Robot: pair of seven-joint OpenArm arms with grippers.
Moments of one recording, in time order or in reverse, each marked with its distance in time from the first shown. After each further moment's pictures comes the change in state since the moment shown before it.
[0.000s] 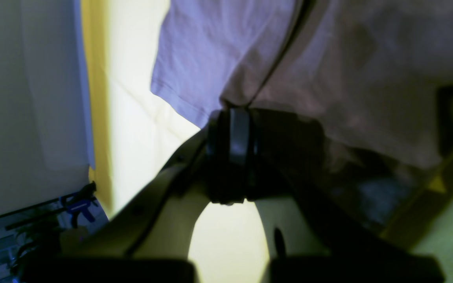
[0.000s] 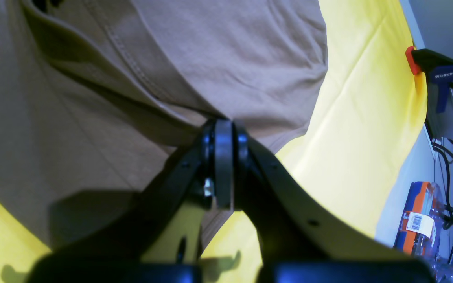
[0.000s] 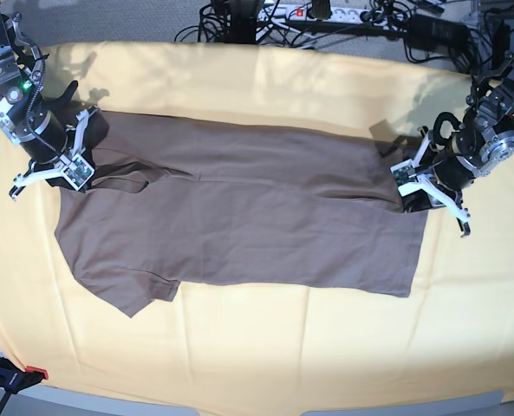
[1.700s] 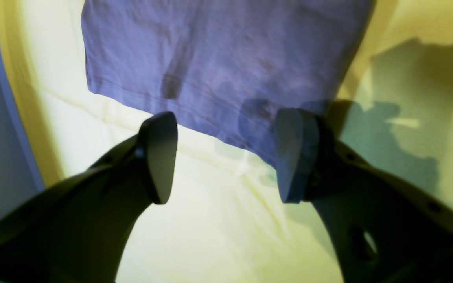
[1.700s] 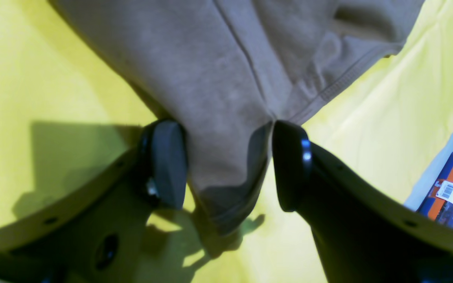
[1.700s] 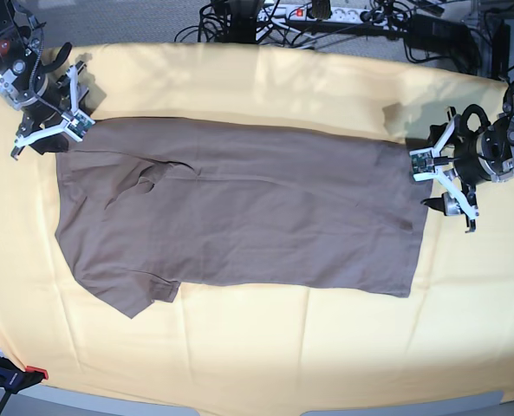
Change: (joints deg) left arm -3.3 -8.7 0.0 4.0 -13.4 -17.1 2.8; right arm -10.1 1.7 0.3 -3.4 -7.3 10.8 -6.8
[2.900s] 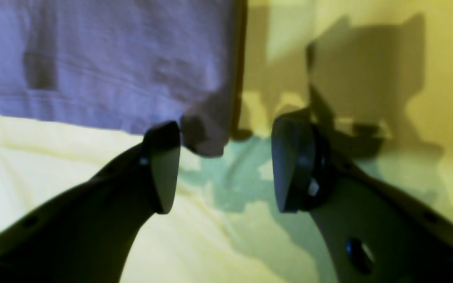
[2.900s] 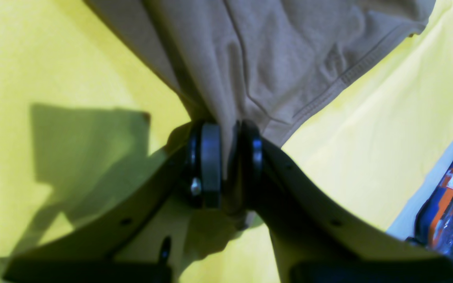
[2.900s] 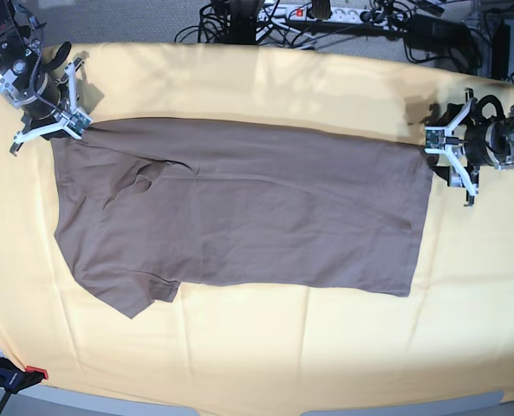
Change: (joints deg) left arm 2.5 1.9 0.0 -12.6 9.5 -12.4 -13.3; right arm 0.0 -0.1 -0.1 -0.3 1.3 -0.4 -2.3
